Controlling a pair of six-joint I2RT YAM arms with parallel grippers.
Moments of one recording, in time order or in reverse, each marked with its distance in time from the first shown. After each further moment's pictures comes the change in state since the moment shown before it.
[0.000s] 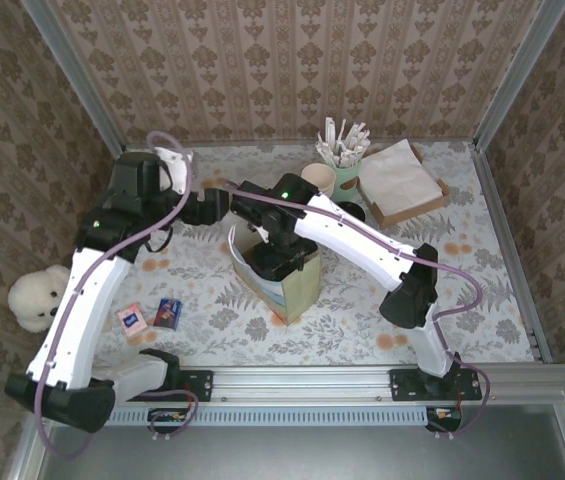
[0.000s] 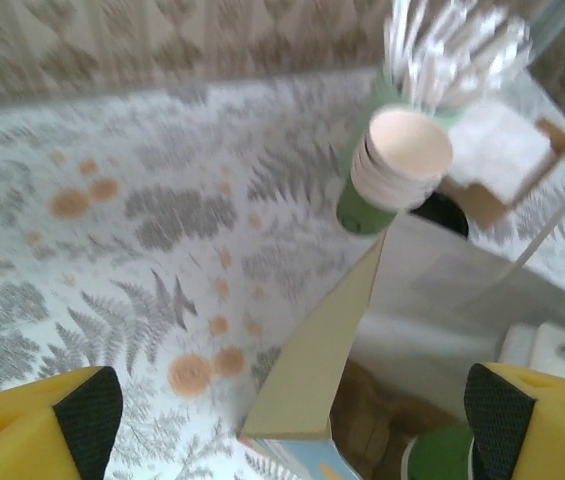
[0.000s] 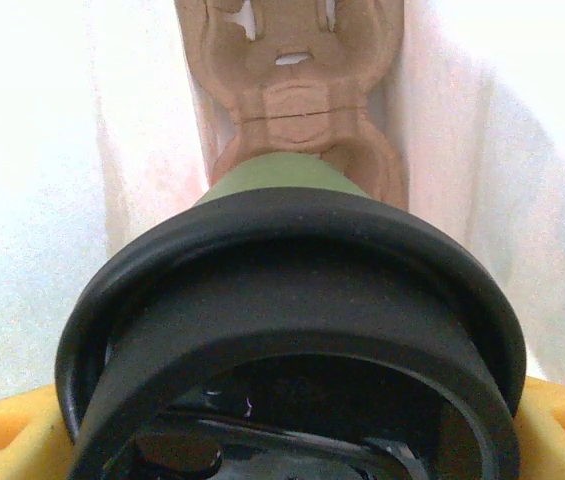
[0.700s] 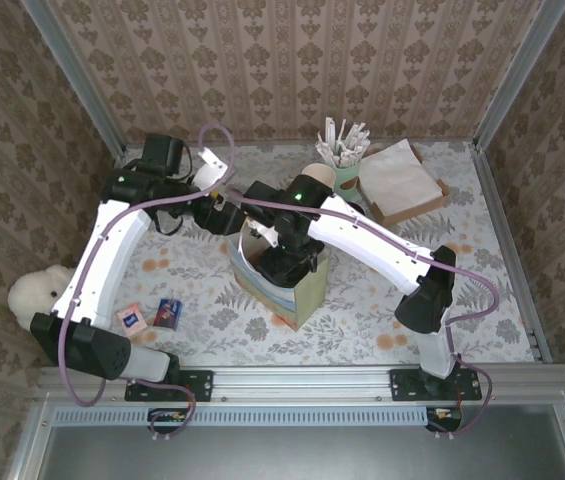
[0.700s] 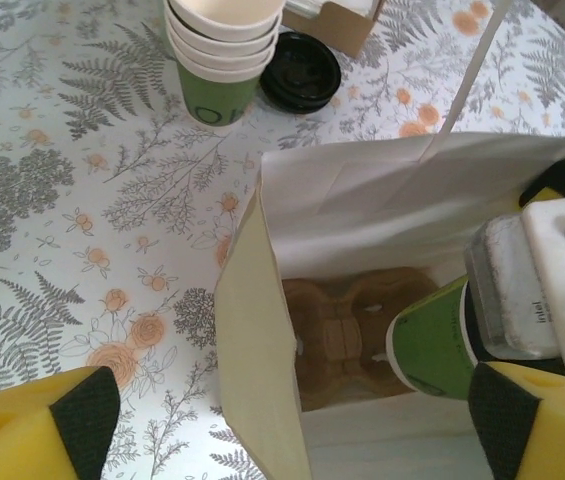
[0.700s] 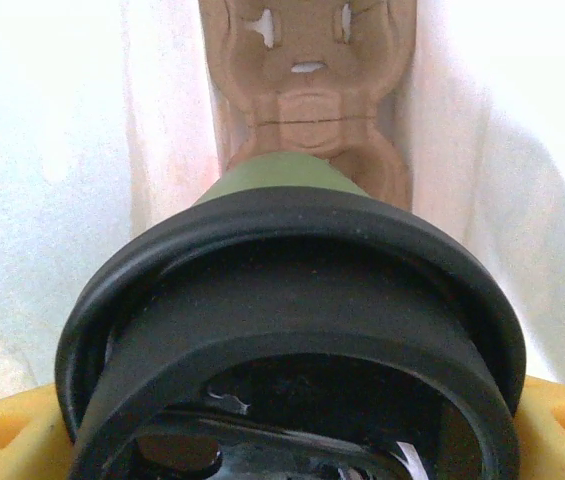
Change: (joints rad) left arm 0.012 0.269 0.174 -0.246 0.312 0.439; right arm -0.007 -0.097 -0.106 0.030 -0.036 -0.145
